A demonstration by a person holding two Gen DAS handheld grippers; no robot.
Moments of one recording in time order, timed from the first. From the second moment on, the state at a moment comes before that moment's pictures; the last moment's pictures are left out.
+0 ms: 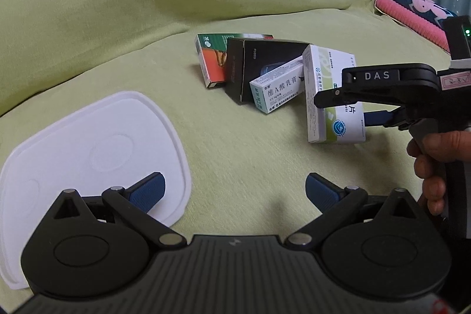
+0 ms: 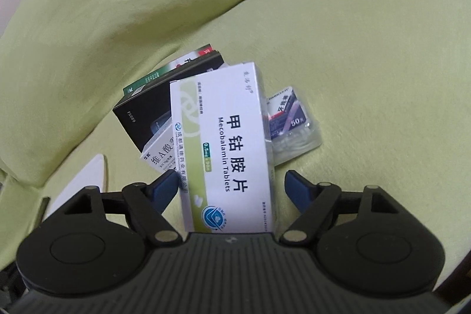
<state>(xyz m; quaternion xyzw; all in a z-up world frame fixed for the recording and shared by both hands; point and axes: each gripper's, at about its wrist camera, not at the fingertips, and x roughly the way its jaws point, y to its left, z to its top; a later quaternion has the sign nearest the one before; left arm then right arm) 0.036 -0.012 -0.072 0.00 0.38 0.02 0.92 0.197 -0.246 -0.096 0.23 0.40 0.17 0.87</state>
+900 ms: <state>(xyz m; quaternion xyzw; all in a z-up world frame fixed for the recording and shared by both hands) 0.034 -0.018 -0.074 0.01 0.39 0.02 0.92 0.144 -0.196 -0.057 0.03 0.34 0.21 0.92</state>
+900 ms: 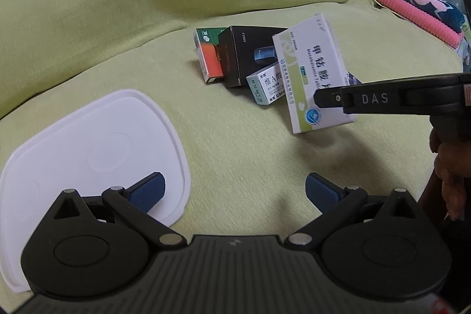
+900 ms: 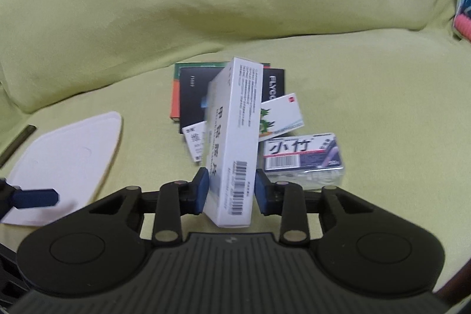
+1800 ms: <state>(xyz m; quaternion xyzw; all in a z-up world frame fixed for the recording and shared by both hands) 0.036 -0.024 -0.075 0.04 0.39 0.01 0.92 0.160 -0.192 -0.046 -0.06 0.41 0.20 0.89</state>
